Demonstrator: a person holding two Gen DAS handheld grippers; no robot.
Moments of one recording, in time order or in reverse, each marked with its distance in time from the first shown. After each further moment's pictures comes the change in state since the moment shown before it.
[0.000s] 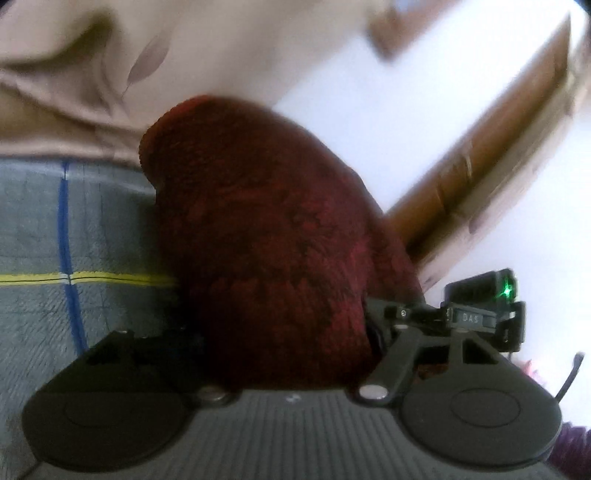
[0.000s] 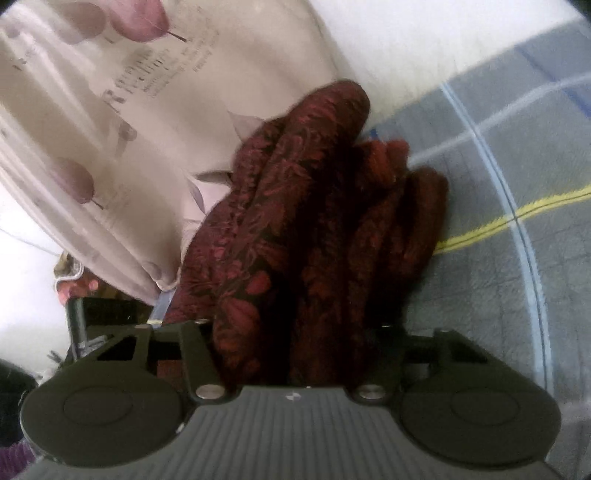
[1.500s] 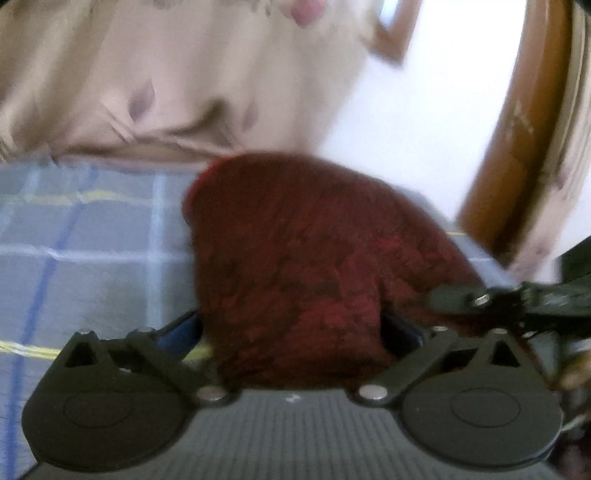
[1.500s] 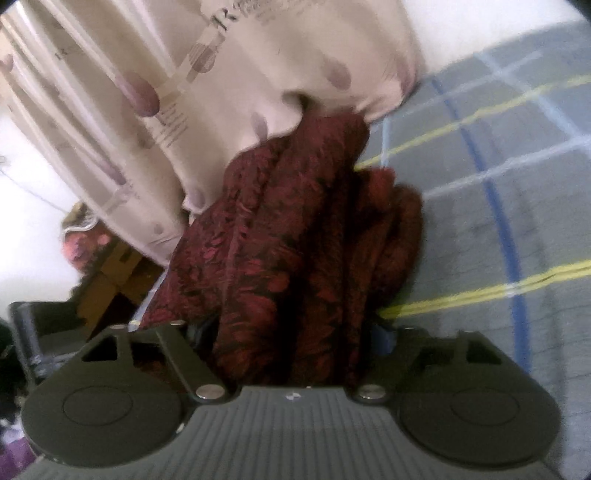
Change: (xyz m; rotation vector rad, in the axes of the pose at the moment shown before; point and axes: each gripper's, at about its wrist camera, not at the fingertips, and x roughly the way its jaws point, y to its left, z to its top) left arm -0.091 -0.074 -0.117 0.212 -0.155 0.530; right arm -0.048 0.120 -0.171 -0.113 -0.031 -0.058
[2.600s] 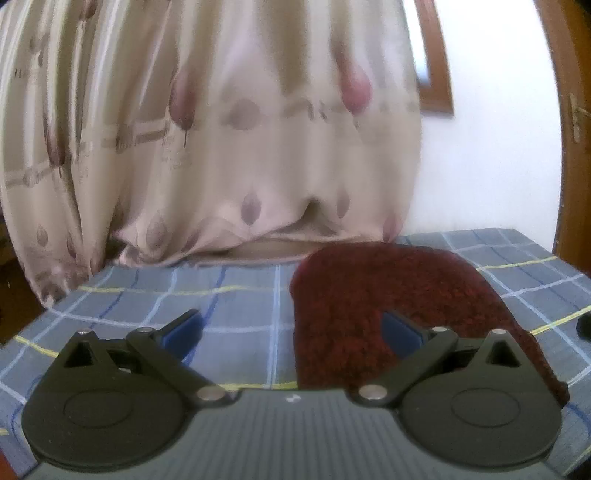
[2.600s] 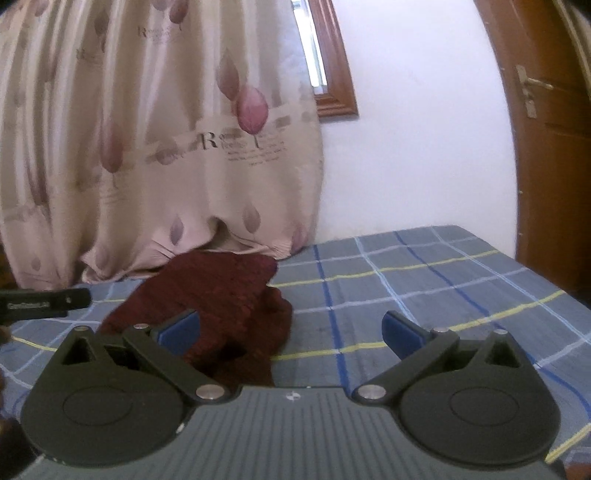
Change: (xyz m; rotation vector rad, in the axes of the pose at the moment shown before) left arm -0.086 -0.070 -0.005 0.135 -0.233 0.453; right arm -0.115 0.098 -0.087 -0.318 -0.464 -0.541
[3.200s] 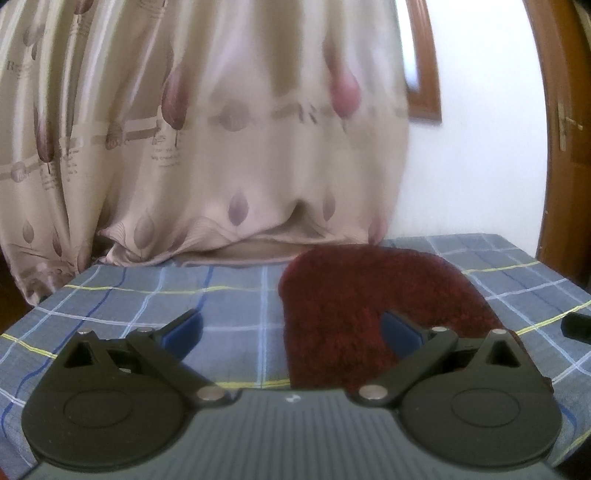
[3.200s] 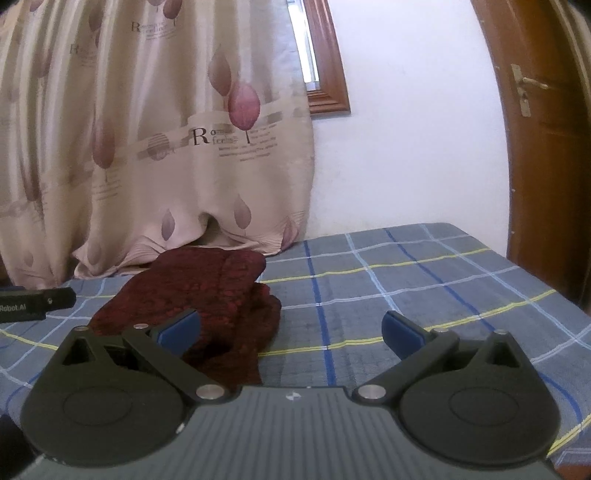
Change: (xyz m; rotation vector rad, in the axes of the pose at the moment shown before) left arm -0.007 0.012 -0.002 -0.038 0.002 -0.065; right arm -0.003 -0.006 0.000 -0.007 0.015 -0.012
